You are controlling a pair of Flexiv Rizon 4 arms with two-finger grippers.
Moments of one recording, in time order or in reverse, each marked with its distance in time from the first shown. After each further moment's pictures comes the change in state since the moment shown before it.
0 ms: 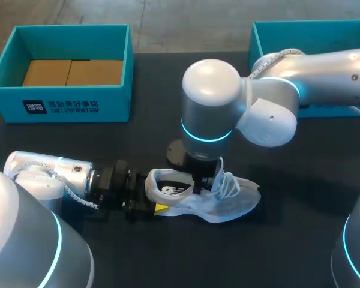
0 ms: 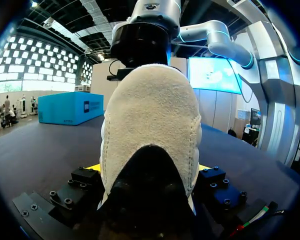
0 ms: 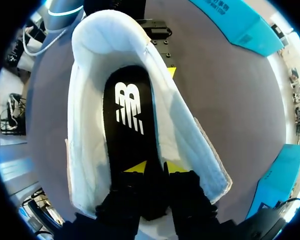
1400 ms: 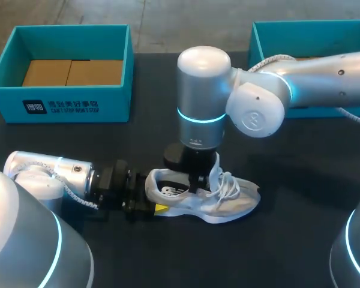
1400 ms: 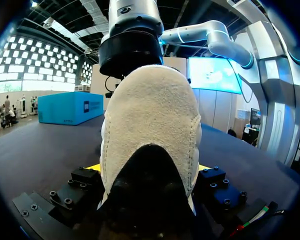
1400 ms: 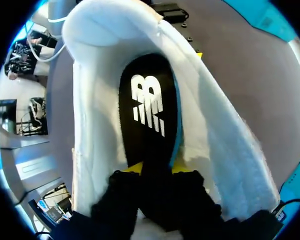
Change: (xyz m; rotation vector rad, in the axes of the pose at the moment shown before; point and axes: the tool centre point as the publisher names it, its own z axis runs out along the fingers) left arm 0.000 0.001 0.000 0.000 0.001 0.000; right arm 0.031 -0.001 0.010 0.080 0.276 0.020
